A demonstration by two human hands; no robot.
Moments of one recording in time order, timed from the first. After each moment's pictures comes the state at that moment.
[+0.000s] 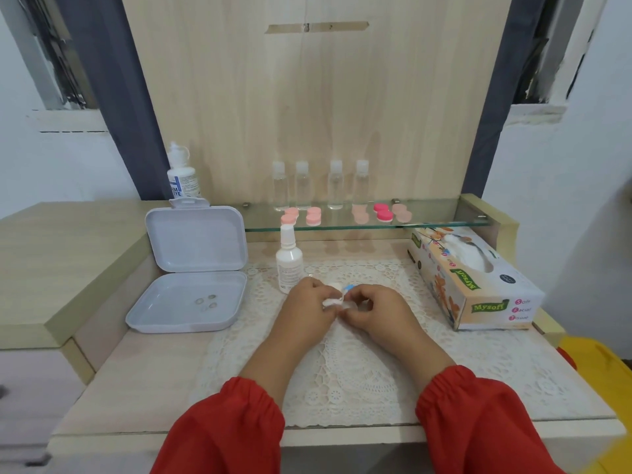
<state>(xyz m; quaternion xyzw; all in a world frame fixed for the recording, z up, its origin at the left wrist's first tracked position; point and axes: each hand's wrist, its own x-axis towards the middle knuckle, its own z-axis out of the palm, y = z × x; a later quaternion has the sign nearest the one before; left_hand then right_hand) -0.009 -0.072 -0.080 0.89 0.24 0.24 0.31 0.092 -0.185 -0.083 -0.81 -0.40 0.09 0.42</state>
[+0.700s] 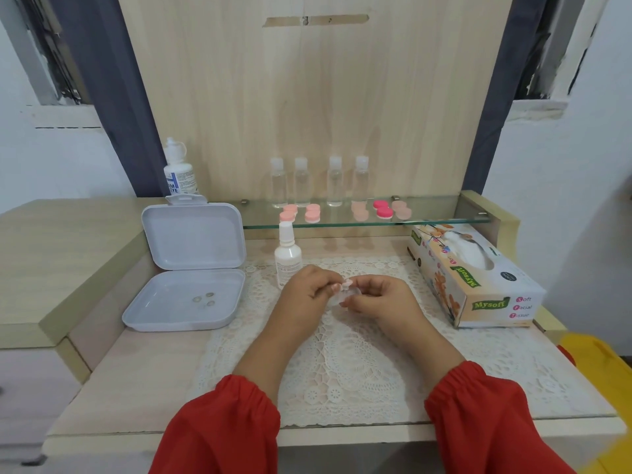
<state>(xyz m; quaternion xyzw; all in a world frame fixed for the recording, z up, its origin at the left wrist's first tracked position) -0.011 -0.067 -0.073 0.85 0.16 0.29 0.41 0.084 -0.192 -0.068 -0.62 -0.31 0.26 0.67</state>
